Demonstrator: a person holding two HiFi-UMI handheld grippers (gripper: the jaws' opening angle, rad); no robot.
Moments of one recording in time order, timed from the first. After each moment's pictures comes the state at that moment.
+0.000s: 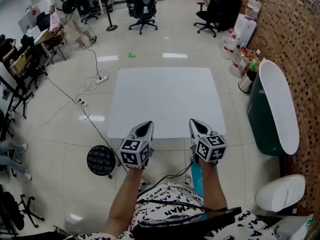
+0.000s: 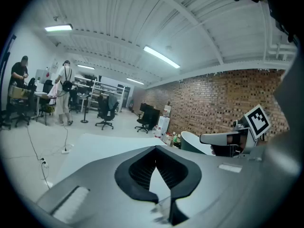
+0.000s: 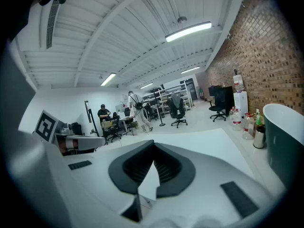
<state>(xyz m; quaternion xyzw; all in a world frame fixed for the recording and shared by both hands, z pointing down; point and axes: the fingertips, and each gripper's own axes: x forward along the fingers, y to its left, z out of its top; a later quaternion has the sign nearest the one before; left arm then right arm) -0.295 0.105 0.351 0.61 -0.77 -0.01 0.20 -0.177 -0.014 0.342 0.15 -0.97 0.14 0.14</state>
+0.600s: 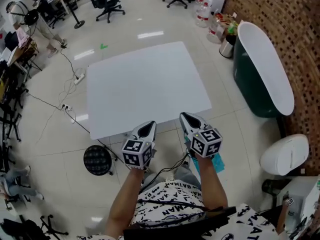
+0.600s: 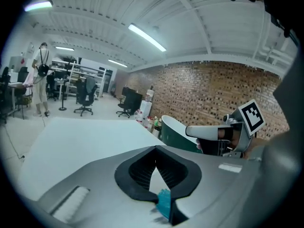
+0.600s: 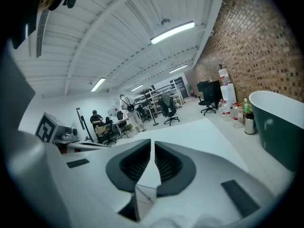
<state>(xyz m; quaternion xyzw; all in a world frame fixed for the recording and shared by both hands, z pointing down) -0.205 0.042 0.403 0.68 -0.68 0.04 0.25 -0.121 -0.040 0.386 0.19 -0.96 0.19 0.12</state>
